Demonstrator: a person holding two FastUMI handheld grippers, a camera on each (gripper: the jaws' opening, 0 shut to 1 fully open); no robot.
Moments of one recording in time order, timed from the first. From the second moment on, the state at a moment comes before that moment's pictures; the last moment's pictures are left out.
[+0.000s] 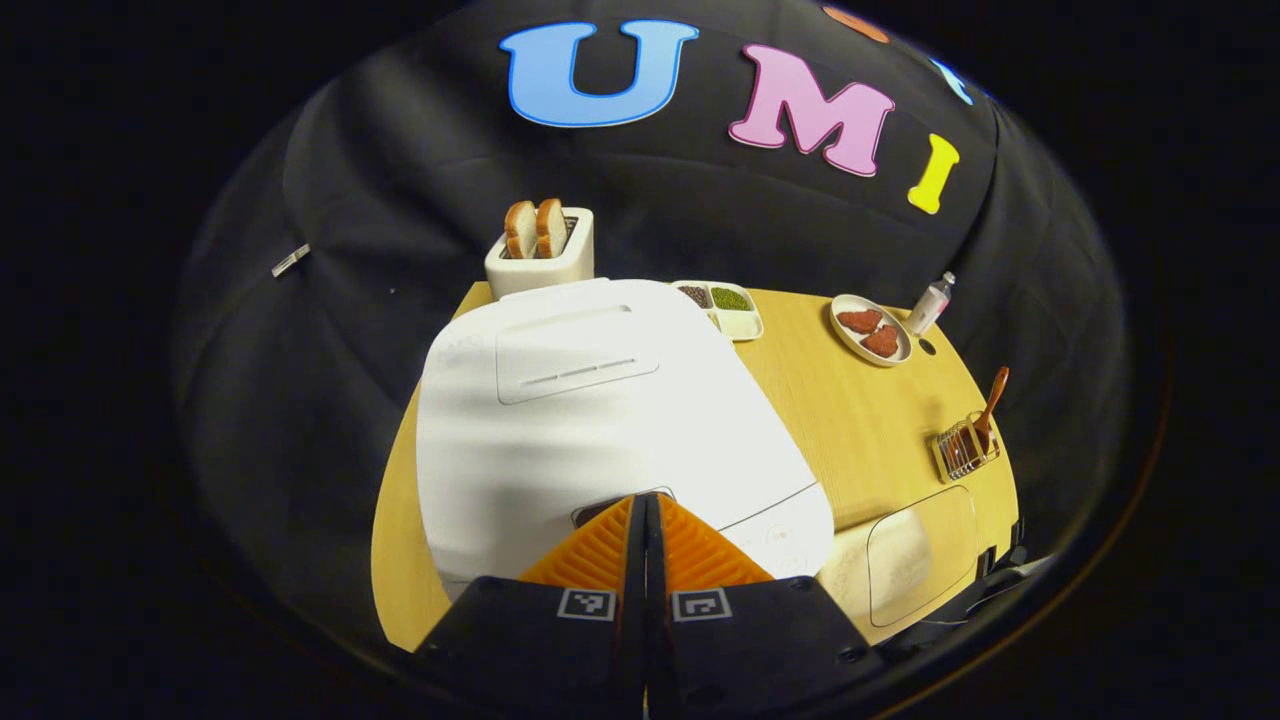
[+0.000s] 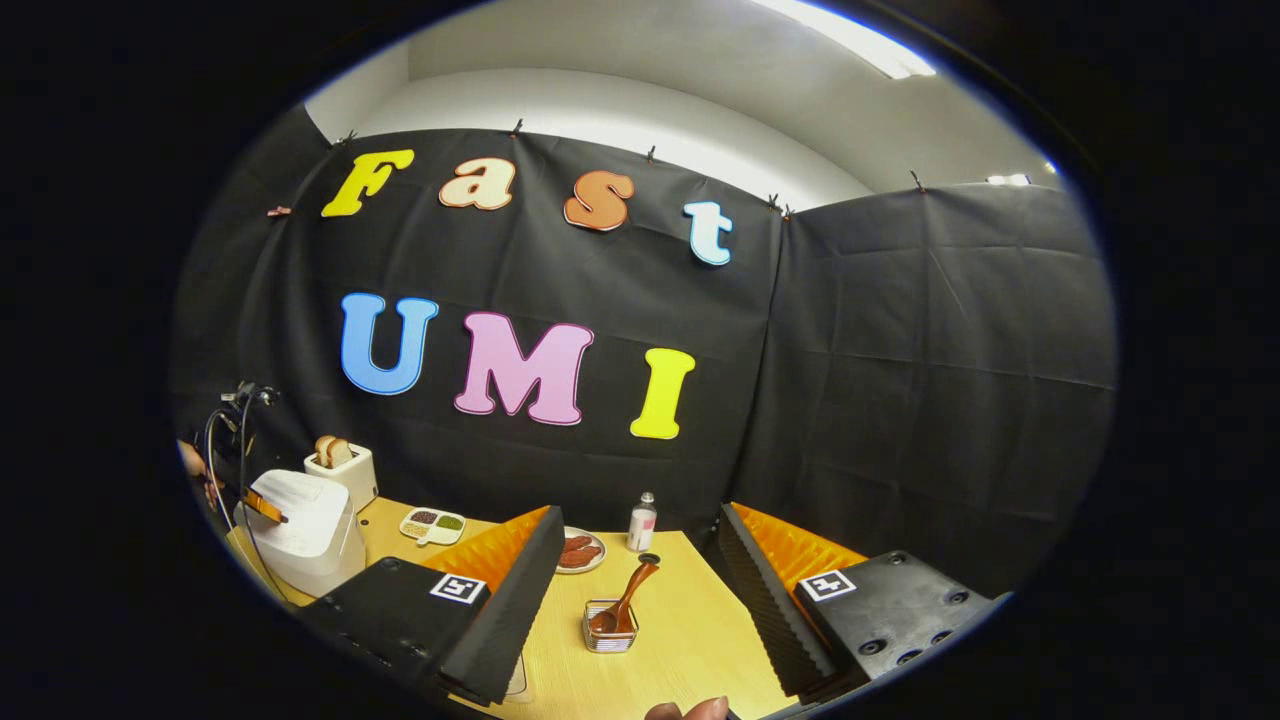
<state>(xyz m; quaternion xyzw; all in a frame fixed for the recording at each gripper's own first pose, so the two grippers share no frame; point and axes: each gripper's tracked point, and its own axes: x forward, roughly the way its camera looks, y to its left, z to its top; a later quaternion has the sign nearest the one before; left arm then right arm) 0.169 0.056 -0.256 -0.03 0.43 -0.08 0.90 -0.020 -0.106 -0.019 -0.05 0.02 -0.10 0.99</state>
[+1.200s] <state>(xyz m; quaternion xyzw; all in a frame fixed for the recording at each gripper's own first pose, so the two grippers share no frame) 0.176 0.050 -0.257 -0.10 0.43 -0.08 0.89 -0.026 -0.124 -0.031 -0.08 0.03 -0.11 0.99</state>
